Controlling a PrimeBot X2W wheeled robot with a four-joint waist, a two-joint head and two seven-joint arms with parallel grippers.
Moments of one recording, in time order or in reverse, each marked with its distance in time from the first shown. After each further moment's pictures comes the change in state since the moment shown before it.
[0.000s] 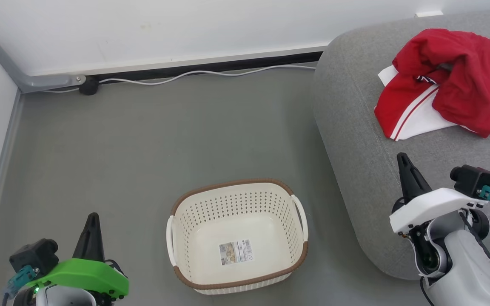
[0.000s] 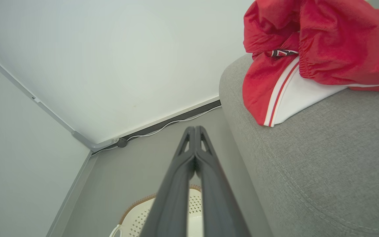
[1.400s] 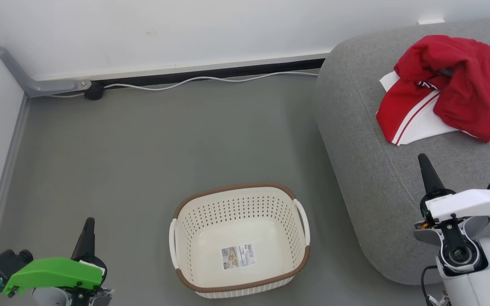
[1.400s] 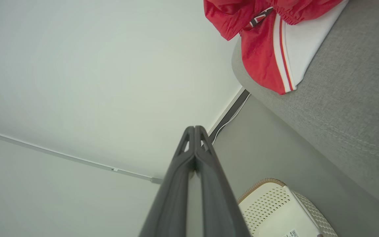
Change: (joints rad) left arm -0.028 -0.024 0.097 0.075 -0.519 -0.100 0.112; right arm 0.023 0.034 -0.151 -0.039 0.554 0.039 0.137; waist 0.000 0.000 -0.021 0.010
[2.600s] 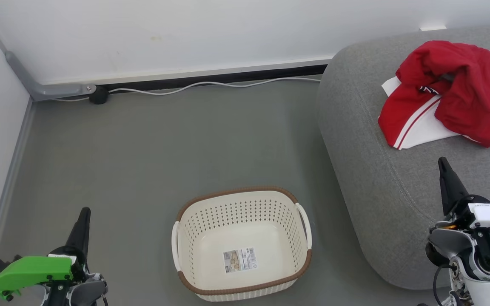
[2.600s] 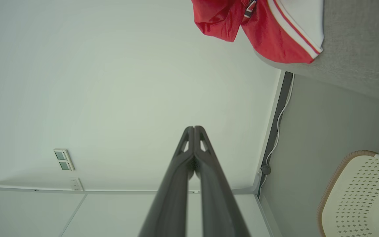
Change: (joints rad) left arm -0.053 -0.028 0.077 0.074 -0.456 -0.089 0.087; right arm 0.043 0.032 -0.122 -0.040 0.481 0.040 0.101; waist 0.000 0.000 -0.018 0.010
